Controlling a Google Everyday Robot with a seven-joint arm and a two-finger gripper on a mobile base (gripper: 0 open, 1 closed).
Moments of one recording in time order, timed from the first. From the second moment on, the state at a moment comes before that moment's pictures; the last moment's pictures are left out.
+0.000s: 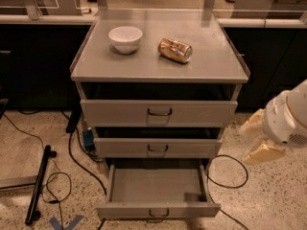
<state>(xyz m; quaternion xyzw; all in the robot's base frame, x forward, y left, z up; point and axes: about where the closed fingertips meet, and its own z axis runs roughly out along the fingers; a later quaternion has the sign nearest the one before) 0.408 -0.220 0.836 -0.61 0.77 0.03 0.16</state>
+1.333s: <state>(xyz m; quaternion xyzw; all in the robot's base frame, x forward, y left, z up) 0.416 -0.224 0.803 -0.62 0.77 0.04 0.16</state>
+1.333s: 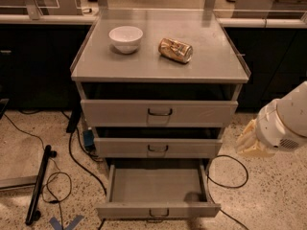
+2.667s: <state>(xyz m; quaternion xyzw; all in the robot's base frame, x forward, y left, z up) 0.451 -0.239 0.635 -0.62 0.74 0.07 0.25</state>
